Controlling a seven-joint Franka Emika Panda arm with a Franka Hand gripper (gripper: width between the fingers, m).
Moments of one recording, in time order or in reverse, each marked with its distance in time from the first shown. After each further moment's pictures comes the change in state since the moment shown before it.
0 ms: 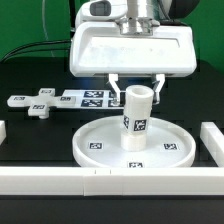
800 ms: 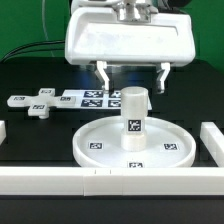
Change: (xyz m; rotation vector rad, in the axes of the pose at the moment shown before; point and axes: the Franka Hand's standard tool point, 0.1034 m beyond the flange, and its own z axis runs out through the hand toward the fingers) arm 0.020 0.016 -0.023 -0.012 -0.002 -0.006
